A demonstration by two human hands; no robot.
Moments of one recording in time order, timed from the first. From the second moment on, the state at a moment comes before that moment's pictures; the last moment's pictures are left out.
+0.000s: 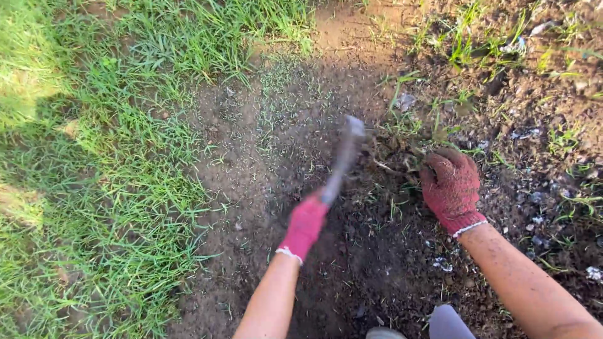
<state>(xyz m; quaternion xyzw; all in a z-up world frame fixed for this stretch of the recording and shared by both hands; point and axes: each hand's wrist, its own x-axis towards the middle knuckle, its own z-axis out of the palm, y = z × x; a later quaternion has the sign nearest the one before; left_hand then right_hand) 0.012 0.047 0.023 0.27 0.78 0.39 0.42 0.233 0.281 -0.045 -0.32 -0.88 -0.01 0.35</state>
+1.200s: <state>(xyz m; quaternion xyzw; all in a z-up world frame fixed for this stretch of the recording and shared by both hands) 0.094 0.105 0.039 0.13 0.79 0.31 0.51 0.353 0.298 -0.045 -0.49 -0.82 -0.05 0.30</state>
